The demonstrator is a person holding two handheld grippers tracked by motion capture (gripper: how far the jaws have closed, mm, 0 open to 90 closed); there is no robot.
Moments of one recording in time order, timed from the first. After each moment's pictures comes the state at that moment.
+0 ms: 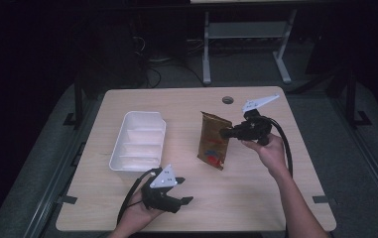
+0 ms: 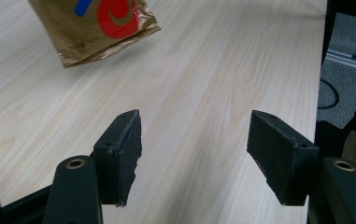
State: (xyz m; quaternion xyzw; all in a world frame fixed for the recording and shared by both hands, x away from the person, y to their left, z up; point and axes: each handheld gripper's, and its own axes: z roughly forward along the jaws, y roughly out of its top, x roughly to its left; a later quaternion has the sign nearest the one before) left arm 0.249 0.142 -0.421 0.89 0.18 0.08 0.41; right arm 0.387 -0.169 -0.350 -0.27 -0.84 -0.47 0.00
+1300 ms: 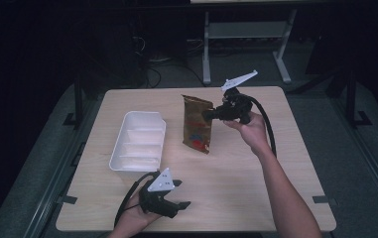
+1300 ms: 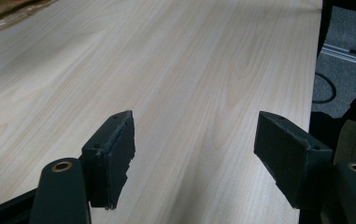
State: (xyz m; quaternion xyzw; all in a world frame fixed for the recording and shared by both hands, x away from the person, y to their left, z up) left arm 0.244 0.149 -0.426 0.89 0.18 0.07 0.41; right arm 0.431 -0.122 -0.315 -0.24 -0.85 -0.47 0.01
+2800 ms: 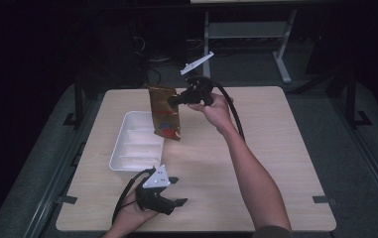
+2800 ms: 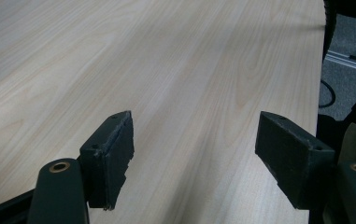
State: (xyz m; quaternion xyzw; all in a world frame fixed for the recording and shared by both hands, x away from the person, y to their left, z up) left arm 0.250 0.158 -0.426 0.89 0.19 0.07 0.42; right arm 0.479 -0.026 -0.292 -0.19 -0.86 -0.47 0.03
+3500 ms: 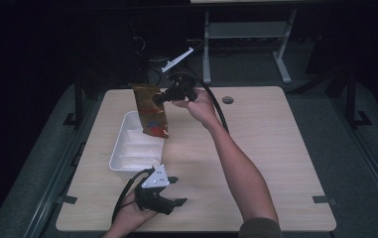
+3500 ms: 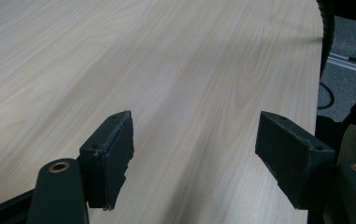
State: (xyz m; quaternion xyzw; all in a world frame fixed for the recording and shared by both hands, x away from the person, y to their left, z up) left arm 0.250 0.160 -0.425 0.88 0.19 0.07 0.42; right arm 0.491 0.019 -0.286 -0.17 -0.87 -0.46 0.04
